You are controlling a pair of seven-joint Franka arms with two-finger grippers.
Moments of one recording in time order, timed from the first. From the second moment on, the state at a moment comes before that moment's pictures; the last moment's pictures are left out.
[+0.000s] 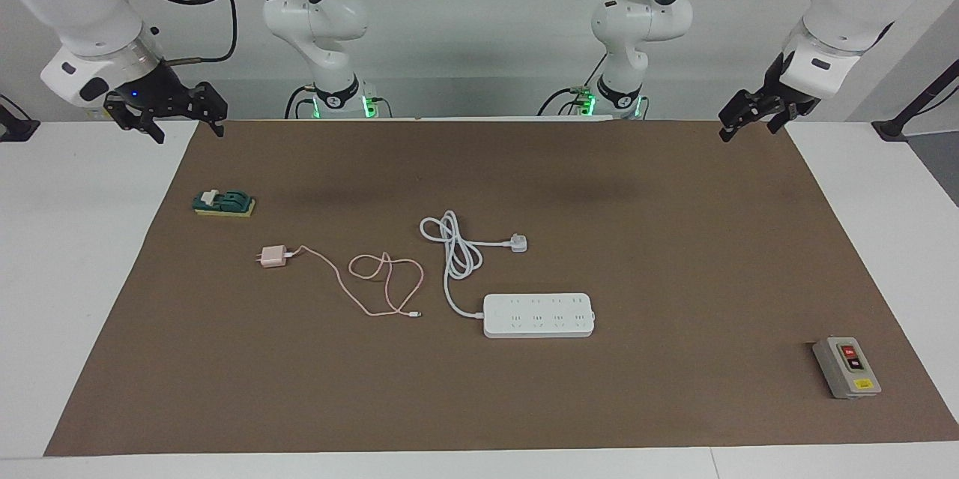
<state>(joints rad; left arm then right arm) 0.01 -0.06 -0.04 -1.64 -0.02 1.50 -0.15 -0.05 -0.03 -0.10 -1.63 -0.05 1.48 -0.29</state>
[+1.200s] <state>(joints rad) 0.01 -0.06 -0.04 -1.64 -0.02 1.50 -0.15 -0.11 0.00 -0.11 -1.72 0.01 1.64 0.01</state>
